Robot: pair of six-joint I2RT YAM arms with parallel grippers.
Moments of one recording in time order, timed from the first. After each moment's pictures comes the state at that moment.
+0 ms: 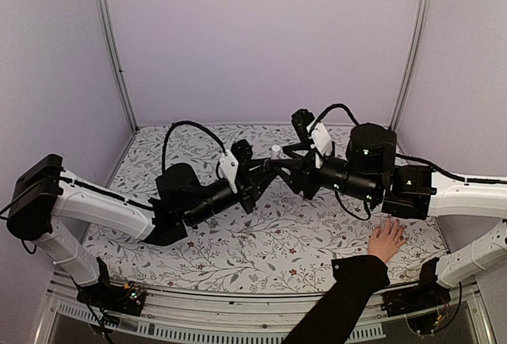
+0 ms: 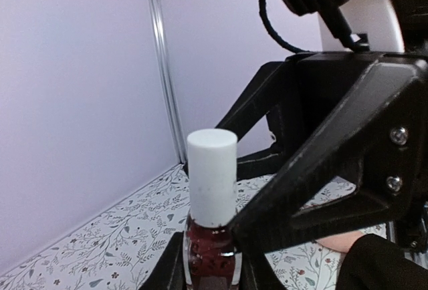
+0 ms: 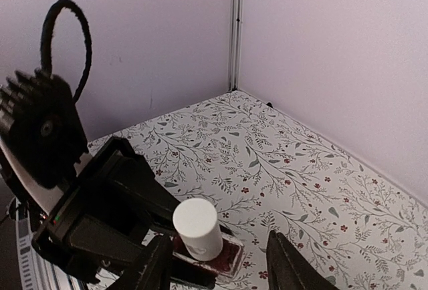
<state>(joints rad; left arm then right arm) -1.12 1.59 0.74 1.04 -0.13 0.16 1.11 1.28 0.97 0.13 0.20 0.04</state>
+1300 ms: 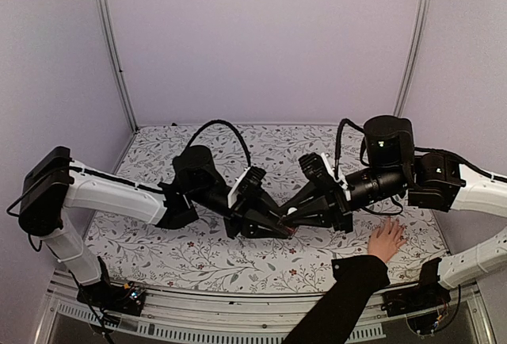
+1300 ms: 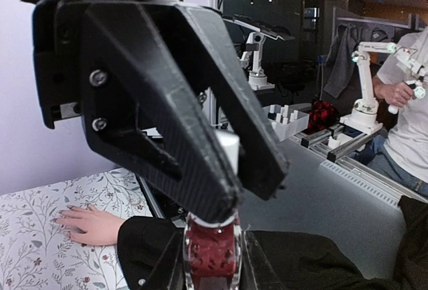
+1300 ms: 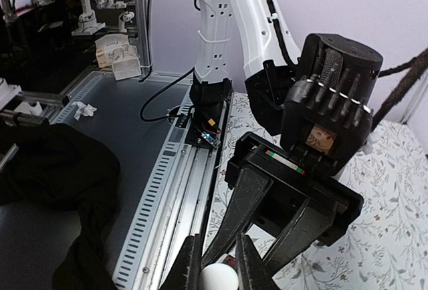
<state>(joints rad) -1.04 1.66 0.89 0.87 1.03 -0.07 1.11 1.14 1.04 -0.26 -0.58 -0.27</state>
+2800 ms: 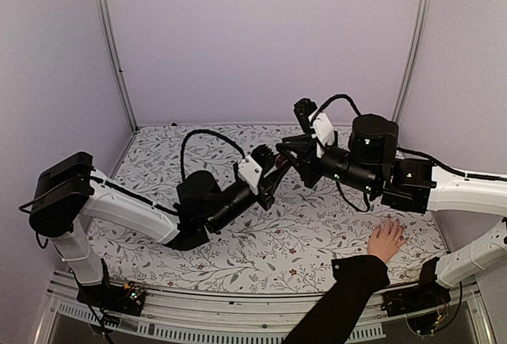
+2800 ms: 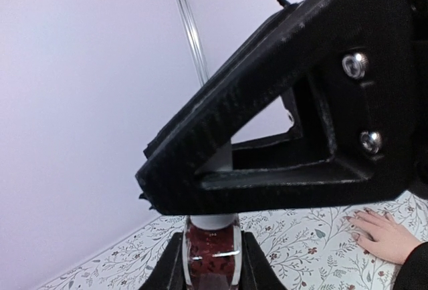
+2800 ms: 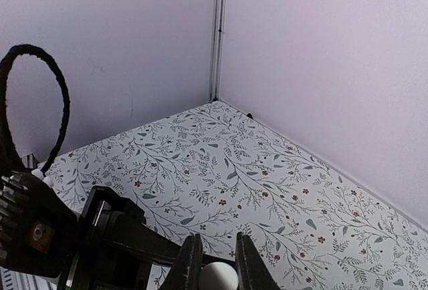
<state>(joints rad) -1.18 1.75 0.84 1.17 -0.29 0.33 1.08 1.27 1.00 0.13 0.19 -0.02</state>
